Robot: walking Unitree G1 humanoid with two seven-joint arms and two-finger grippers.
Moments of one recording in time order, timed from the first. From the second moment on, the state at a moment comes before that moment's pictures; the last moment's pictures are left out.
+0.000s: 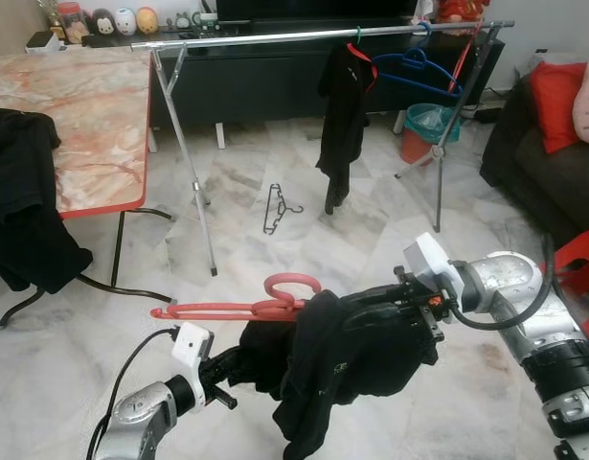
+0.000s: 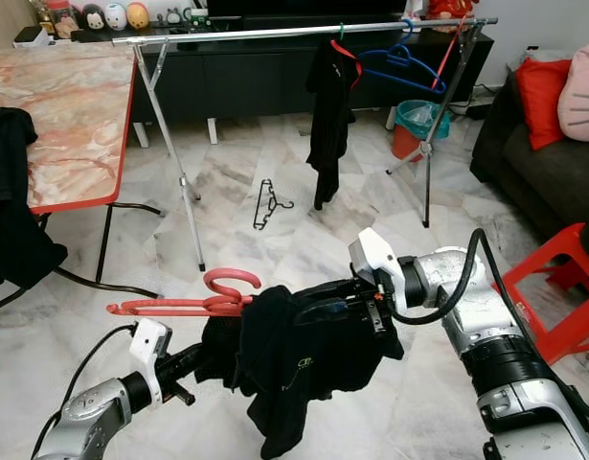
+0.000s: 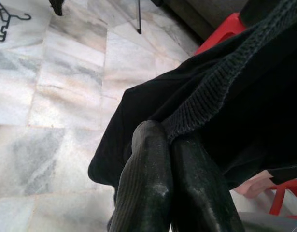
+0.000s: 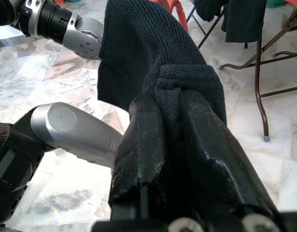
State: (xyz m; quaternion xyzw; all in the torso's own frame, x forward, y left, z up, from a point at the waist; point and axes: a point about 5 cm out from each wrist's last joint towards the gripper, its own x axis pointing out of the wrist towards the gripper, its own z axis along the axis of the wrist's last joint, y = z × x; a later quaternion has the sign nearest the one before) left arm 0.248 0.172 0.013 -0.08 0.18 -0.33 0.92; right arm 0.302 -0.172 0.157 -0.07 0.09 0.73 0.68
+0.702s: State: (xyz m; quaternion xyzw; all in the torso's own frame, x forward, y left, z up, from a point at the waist) left arm 0.242 0.199 -0.017 0.02 0.26 -0.18 0.95; right arm 0.308 -0.169 0.151 -0.04 0.08 0.70 0.71
